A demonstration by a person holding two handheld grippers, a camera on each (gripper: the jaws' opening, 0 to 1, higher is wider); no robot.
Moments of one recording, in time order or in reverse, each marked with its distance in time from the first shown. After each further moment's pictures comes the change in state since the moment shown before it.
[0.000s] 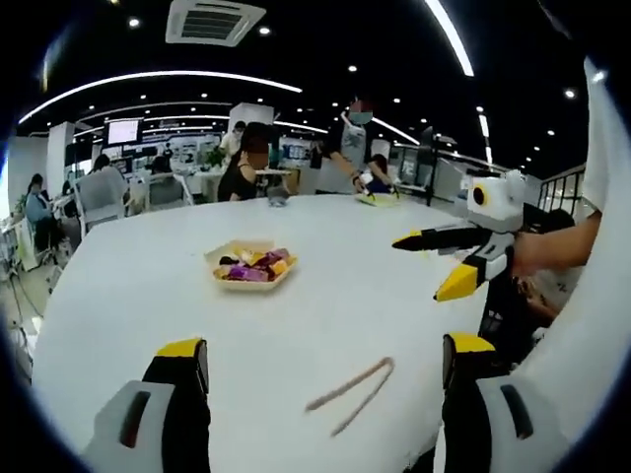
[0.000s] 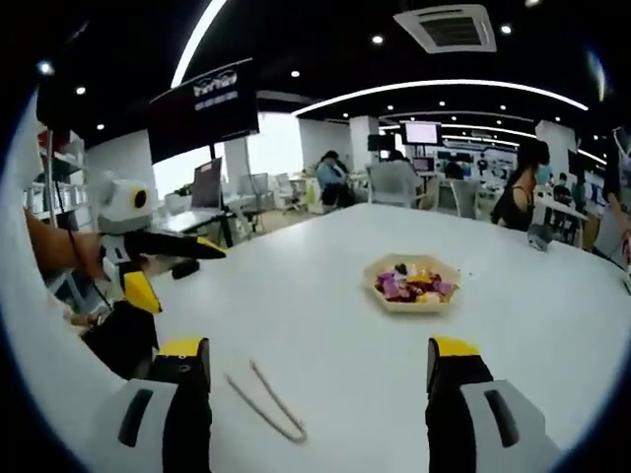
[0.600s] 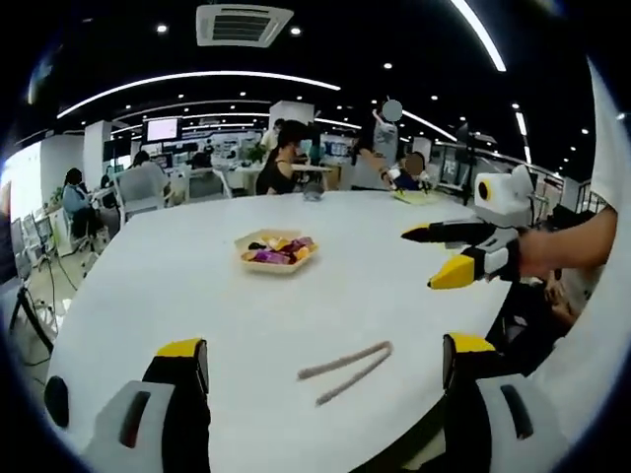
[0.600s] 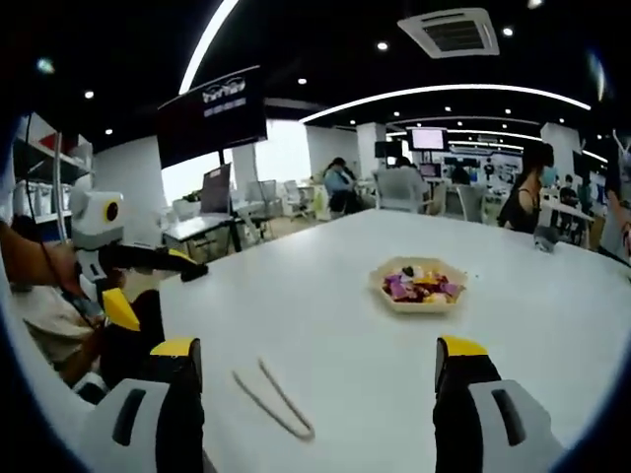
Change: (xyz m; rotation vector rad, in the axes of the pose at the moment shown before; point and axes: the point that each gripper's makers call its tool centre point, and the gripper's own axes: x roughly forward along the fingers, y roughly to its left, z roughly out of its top) left arm -0.035 -0.026 -0.020 -0.014 0.016 0.155; right arm -0.008 0.013 -0.001 0.022 -0.026 0.028
